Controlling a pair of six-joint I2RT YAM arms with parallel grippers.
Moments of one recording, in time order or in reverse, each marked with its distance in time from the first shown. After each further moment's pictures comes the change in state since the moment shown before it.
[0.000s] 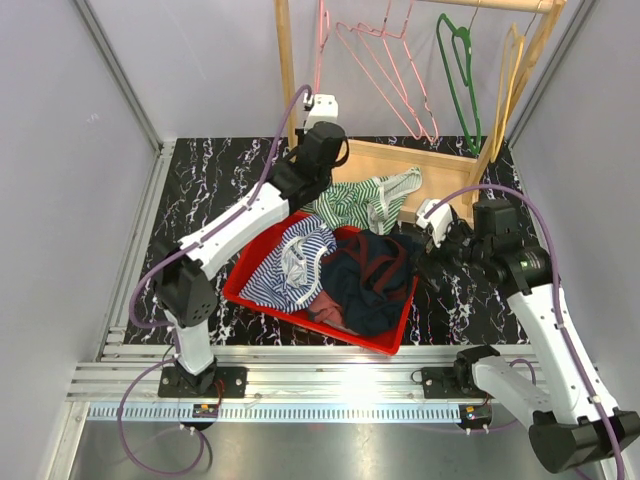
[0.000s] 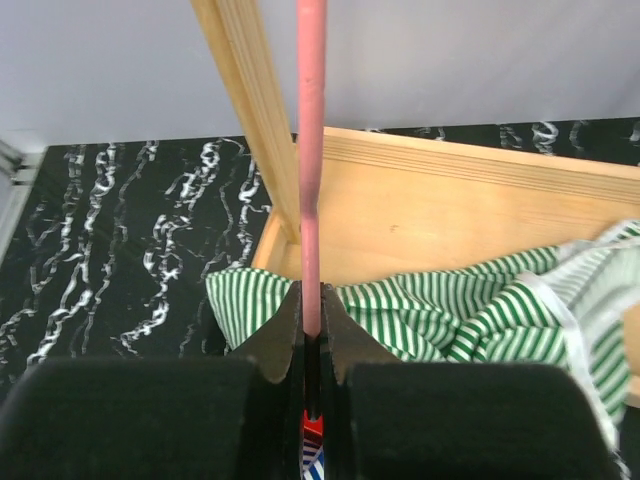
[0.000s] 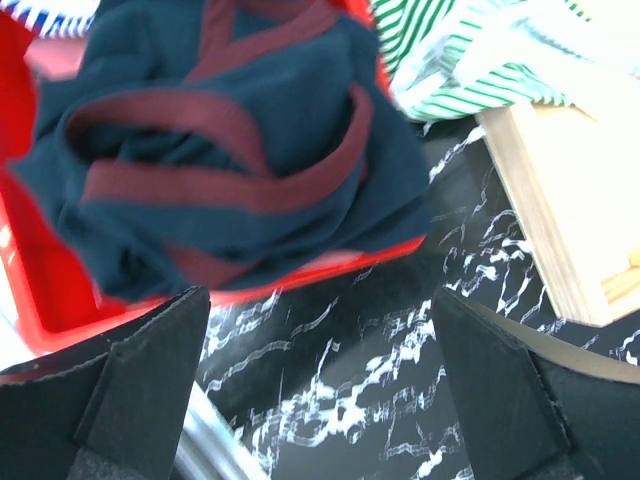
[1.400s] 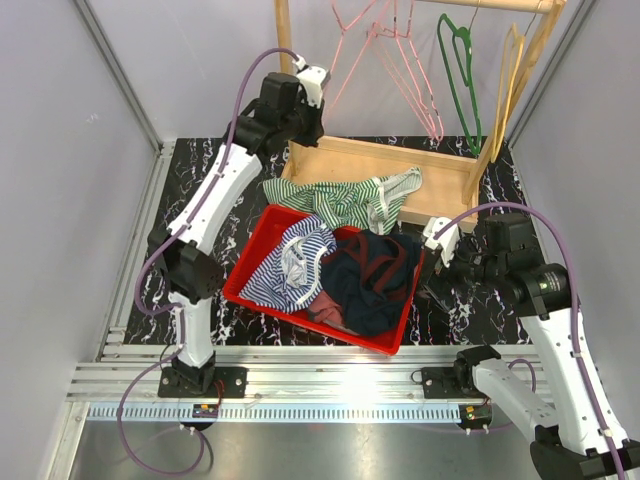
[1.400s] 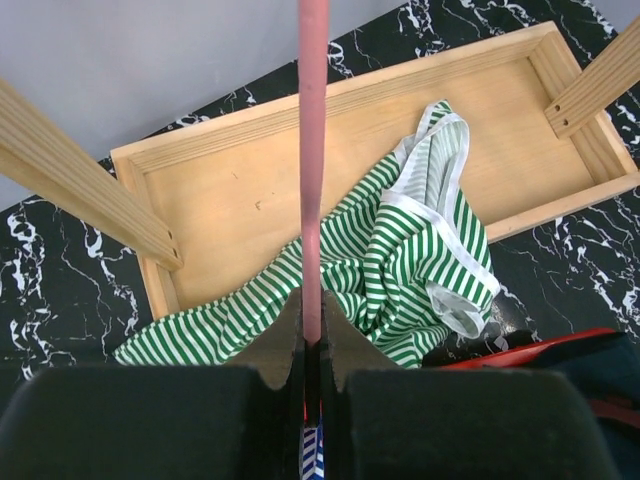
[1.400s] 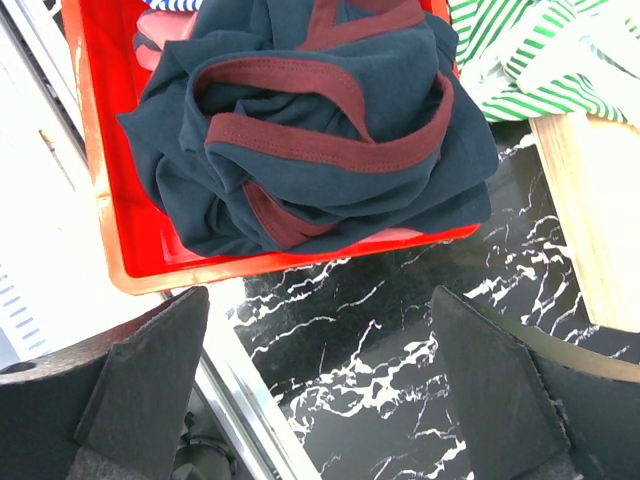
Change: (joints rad) left arm 0.230 0.131 0.420 -0.370 0.859 0.143; right arm 0.000 -0.114 0.062 -0.235 -0.095 -0.085
